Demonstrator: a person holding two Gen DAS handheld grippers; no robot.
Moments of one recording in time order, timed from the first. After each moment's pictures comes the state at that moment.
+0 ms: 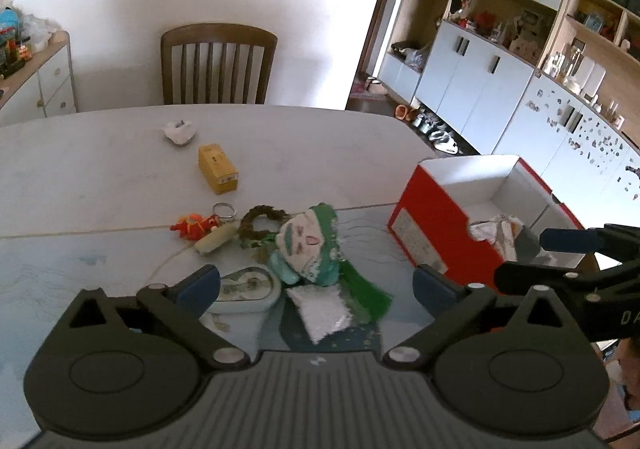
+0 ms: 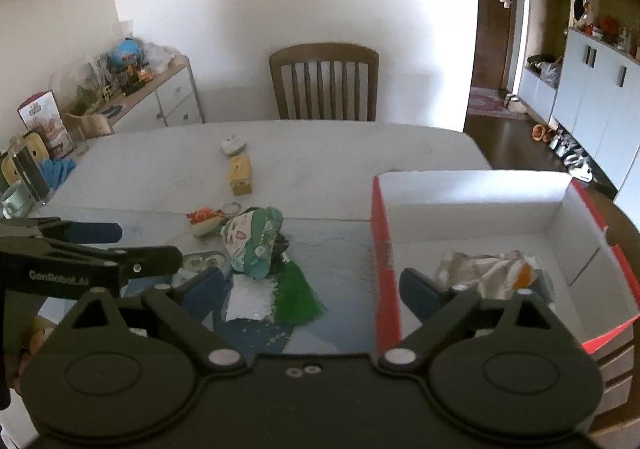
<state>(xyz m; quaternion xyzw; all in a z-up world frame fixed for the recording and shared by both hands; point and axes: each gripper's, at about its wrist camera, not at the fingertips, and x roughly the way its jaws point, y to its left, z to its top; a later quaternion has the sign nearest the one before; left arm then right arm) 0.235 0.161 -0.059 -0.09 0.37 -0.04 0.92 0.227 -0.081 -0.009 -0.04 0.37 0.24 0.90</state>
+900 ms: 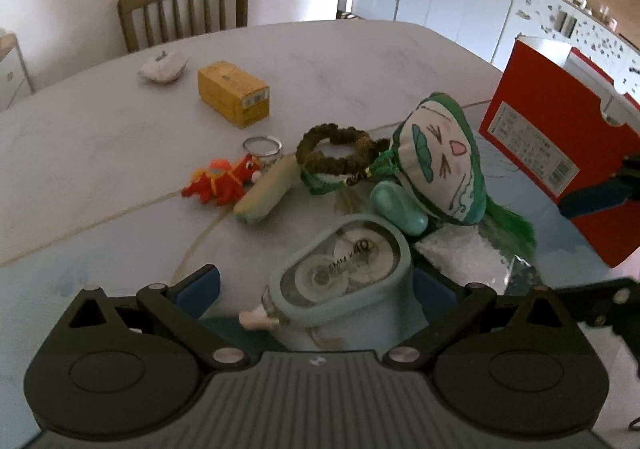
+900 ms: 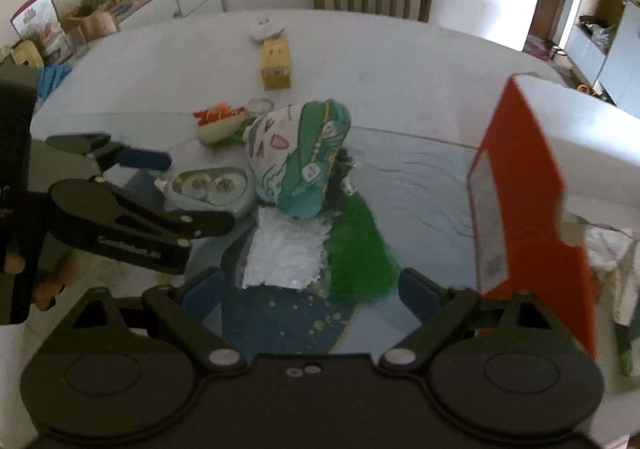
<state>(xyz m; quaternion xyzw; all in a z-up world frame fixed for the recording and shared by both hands) 0.315 0.212 -0.178 0.01 0.43 -0.10 0.90 0.266 0.001 -0.104 -0.10 0.48 0.27 0.83</state>
